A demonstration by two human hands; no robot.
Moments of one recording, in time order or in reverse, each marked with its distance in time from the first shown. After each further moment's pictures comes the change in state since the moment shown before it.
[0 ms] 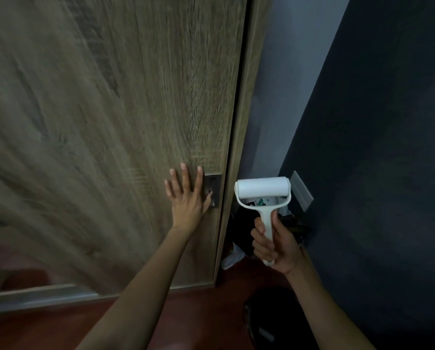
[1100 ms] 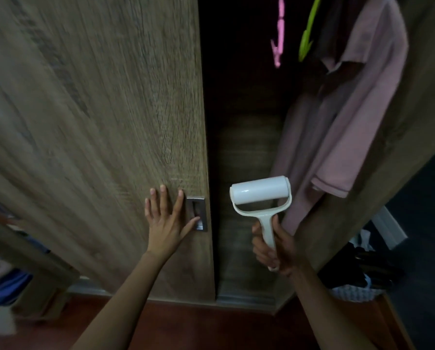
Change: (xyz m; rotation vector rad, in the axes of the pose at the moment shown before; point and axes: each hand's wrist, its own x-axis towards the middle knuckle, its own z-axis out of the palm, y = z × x) left_hand -0.032 -0.303 -0.103 0.209 -0.023 -0.041; right_hand 0.218 0.128 0.076 -0.063 -0.305 0.185
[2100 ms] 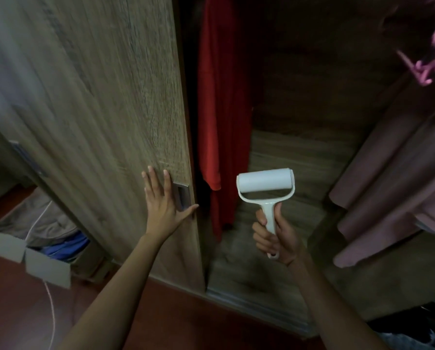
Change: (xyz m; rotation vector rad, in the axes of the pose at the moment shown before) left_hand -0.002 -0.170 -0.053 -0.108 -0.164 -0.356; right_hand 0.162 0.064 0.026 0.091 -0.096 0.183
